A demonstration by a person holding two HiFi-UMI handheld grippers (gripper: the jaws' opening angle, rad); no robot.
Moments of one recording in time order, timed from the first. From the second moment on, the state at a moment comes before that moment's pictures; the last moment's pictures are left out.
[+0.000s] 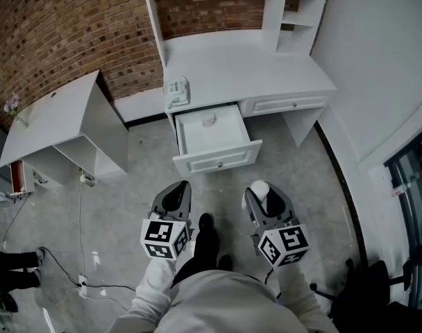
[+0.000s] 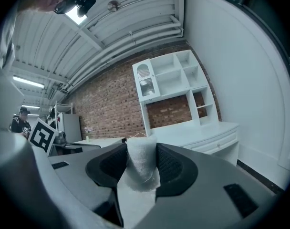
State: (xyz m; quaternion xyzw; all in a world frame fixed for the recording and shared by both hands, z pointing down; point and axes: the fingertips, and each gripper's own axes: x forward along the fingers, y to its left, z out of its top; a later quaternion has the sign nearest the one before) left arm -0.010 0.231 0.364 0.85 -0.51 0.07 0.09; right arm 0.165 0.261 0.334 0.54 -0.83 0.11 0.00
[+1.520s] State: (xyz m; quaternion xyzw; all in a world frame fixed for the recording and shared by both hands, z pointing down) left arm -0.061 -0.041 0.398 0.88 -0.46 0.07 0.12; right arm 0.124 -0.018 0.343 0.60 -0.79 0.13 0.00
